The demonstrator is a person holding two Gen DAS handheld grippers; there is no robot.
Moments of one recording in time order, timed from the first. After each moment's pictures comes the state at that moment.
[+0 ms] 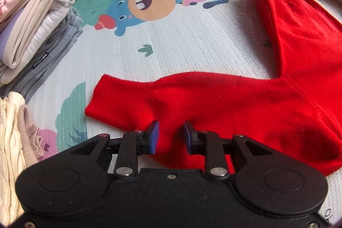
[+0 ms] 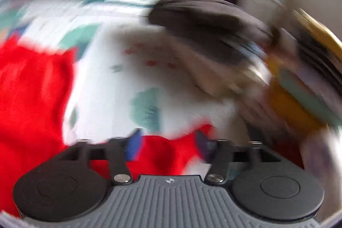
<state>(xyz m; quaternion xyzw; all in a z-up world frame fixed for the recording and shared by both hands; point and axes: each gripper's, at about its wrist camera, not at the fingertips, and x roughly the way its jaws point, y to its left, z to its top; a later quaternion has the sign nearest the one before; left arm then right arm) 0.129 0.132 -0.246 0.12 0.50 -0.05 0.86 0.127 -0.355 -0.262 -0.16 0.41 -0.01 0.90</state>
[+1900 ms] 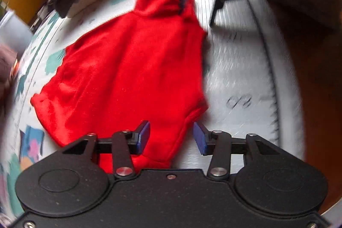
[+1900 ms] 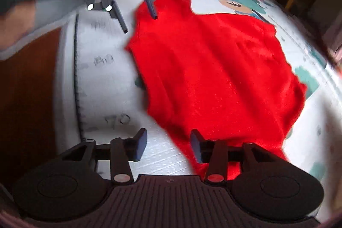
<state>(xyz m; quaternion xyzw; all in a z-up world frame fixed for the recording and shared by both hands) -0.019 -0.046 -0.250 0.45 0.30 -0.47 0.69 -0.030 -0.266 -0.285 -0.35 0.33 0.46 0.75</state>
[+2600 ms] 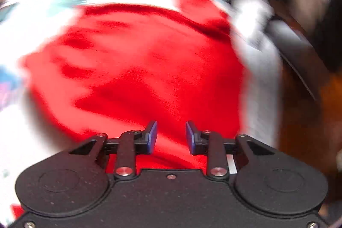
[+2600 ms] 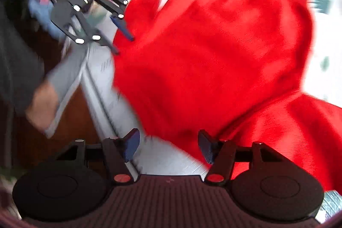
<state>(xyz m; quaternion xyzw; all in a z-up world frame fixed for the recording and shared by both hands) 0.093 -0.004 -0.202 0.23 0.45 -0.44 0.74 0.036 -0.310 -0.254 -0.03 0.52 0.47 0.72</state>
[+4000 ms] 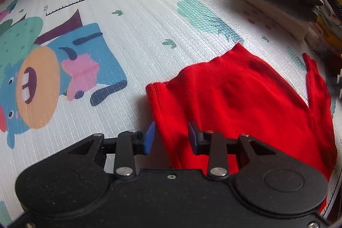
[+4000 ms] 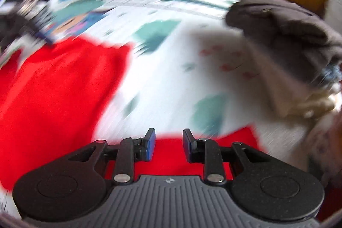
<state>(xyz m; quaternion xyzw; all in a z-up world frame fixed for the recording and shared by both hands) 0.245 0.037 -0.228 0.06 0.49 -0.24 0.84 0.069 -0.391 -0.268 -0.10 0.44 0.21 0.87</state>
